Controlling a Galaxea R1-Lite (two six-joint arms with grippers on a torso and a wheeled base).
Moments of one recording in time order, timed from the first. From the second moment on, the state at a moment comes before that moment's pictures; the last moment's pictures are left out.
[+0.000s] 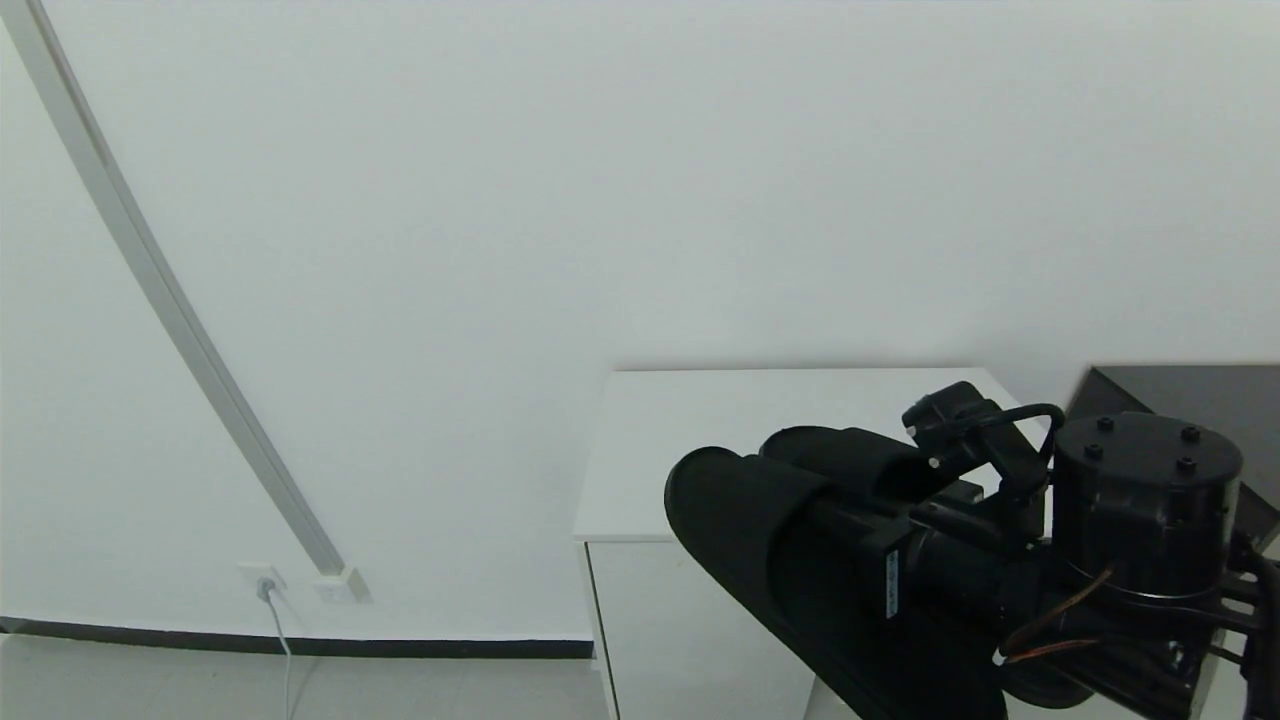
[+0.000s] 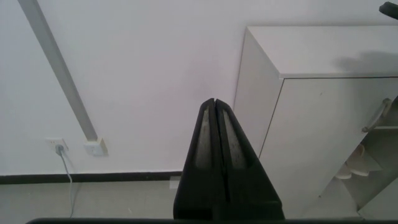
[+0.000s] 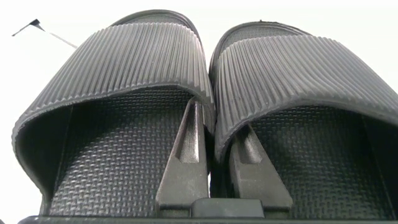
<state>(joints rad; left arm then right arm) 0.00 0.00 0.00 0.00 0.01 0.00 0.80 1.59 -0.57 -0.78 -0.18 0.12</state>
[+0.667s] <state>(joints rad) 0.00 0.00 0.00 0.00 0.01 0.00 0.81 1.59 -0.57 -0.77 -0.18 0.12</state>
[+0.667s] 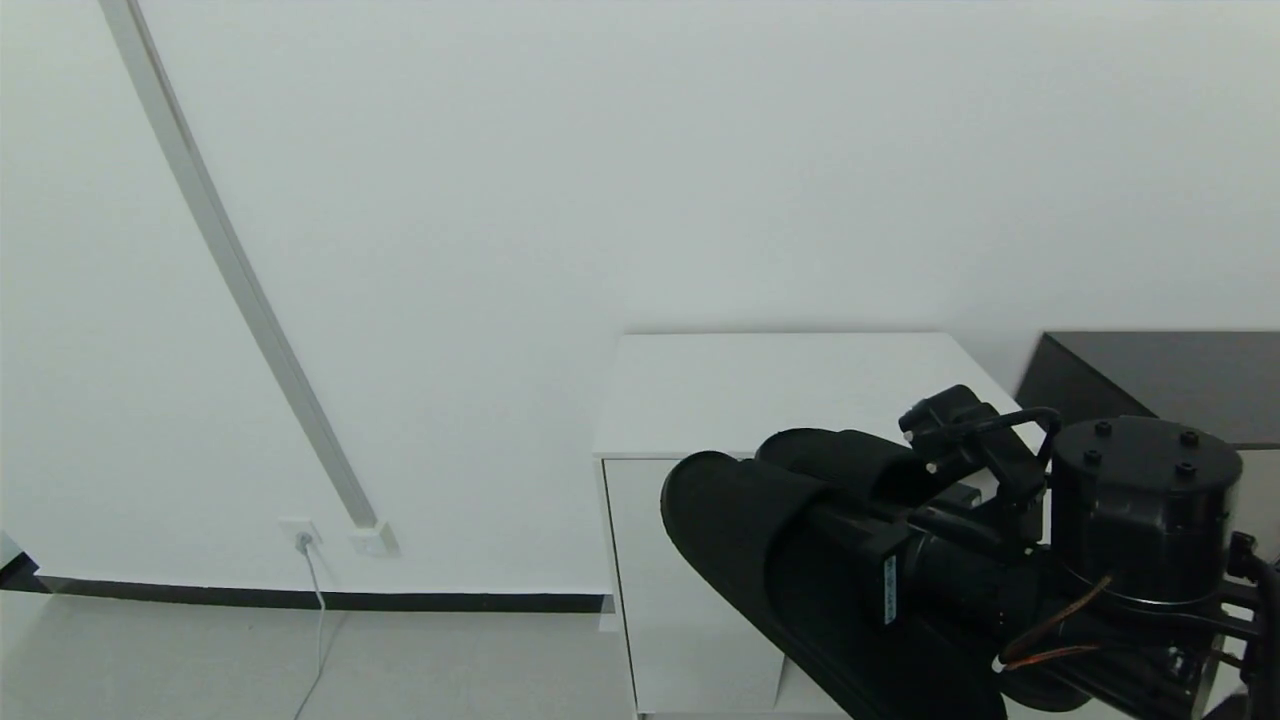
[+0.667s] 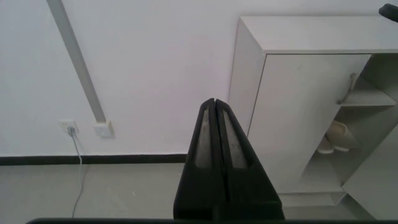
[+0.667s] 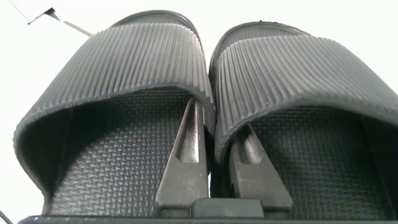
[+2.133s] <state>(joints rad) 0.00 0.00 0.00 0.00 0.01 0.00 0.83 1.60 -0.56 -0.78 -0.19 0.12</state>
